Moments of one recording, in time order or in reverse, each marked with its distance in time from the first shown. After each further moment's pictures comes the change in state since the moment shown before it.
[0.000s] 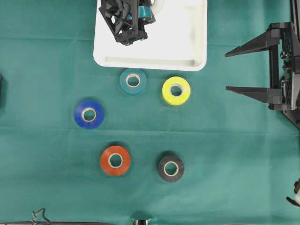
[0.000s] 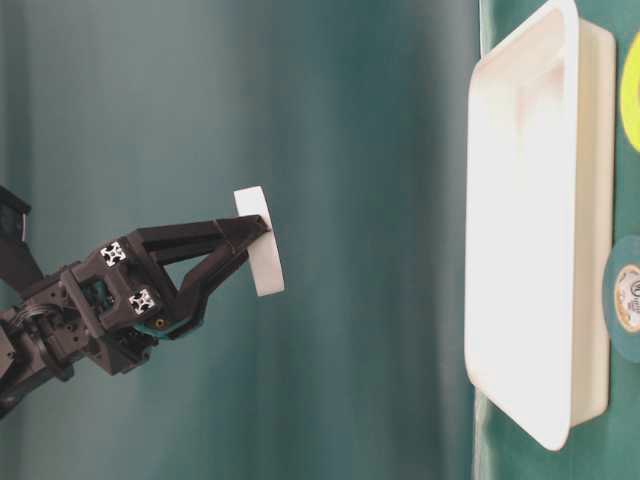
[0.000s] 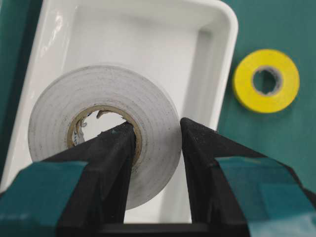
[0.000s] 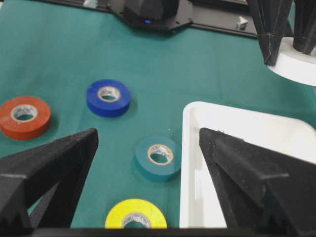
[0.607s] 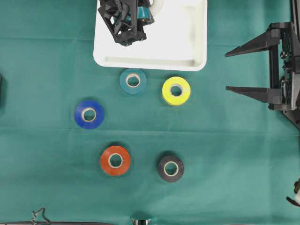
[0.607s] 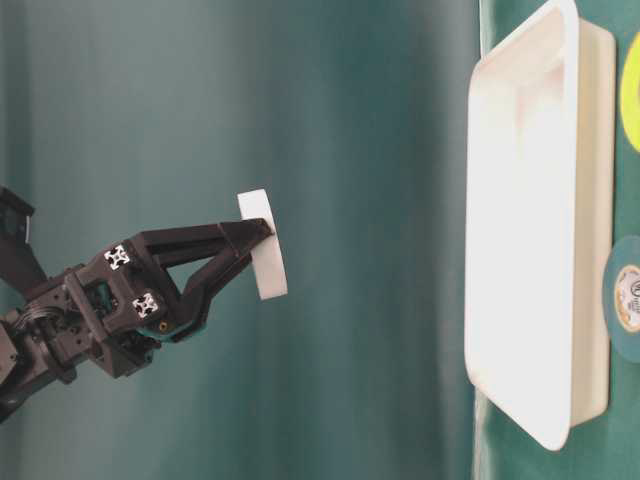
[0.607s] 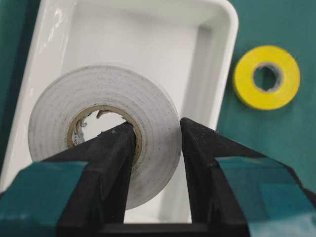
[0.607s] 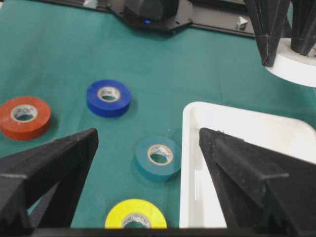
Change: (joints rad) left arm 0.000 -0.003 0.009 -0.002 0.000 0.000; right arm 0.000 0.000 -0.002 0.000 0.002 0.000
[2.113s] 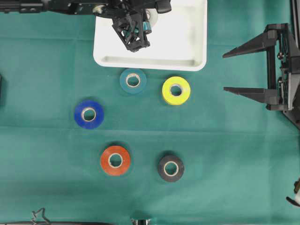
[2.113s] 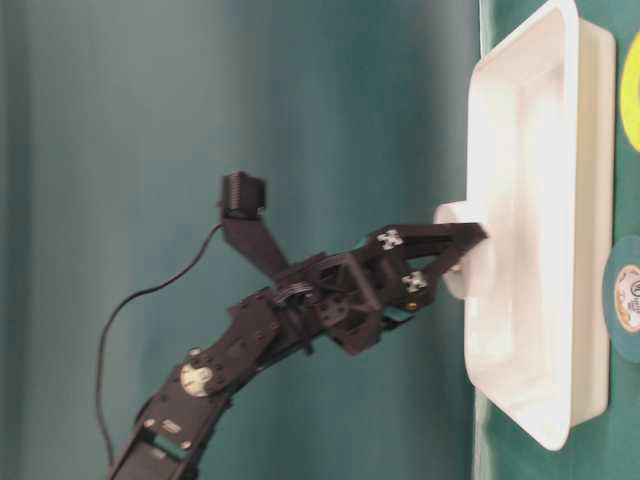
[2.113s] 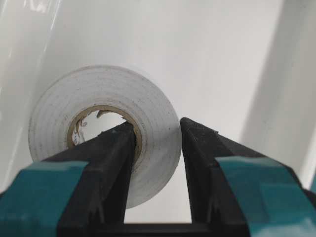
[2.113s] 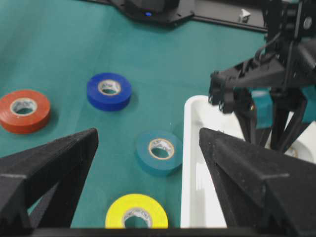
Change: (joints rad) left arm 0.086 0.239 0.212 0.002 -0.382 0.002; right arm 0.000 0.021 0.000 0.000 -0.002 0.000
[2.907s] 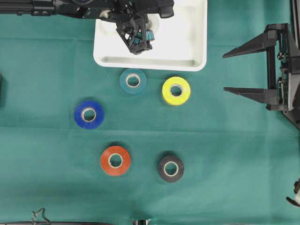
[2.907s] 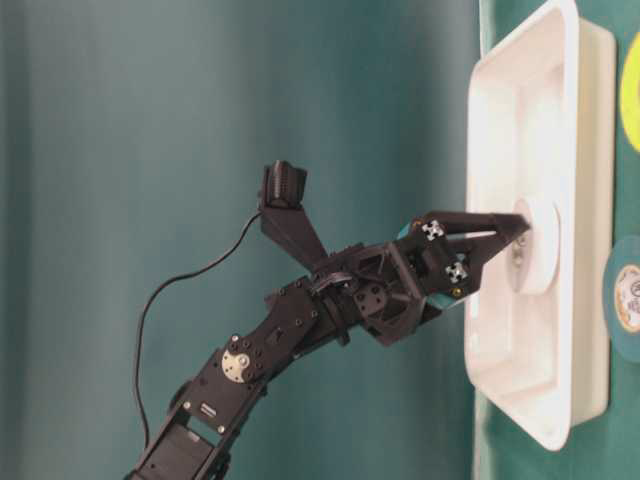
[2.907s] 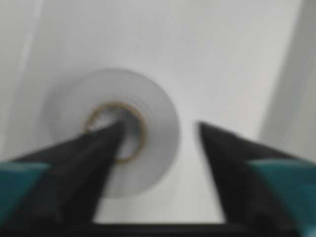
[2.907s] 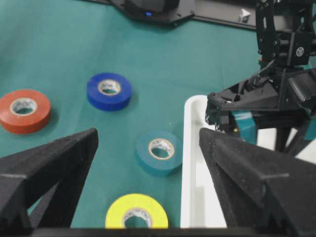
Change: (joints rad) left arm 0.002 0.058 -0.009 0.000 -0.029 0.002; right arm 0.000 -0.002 0.000 0.000 0.000 0.000
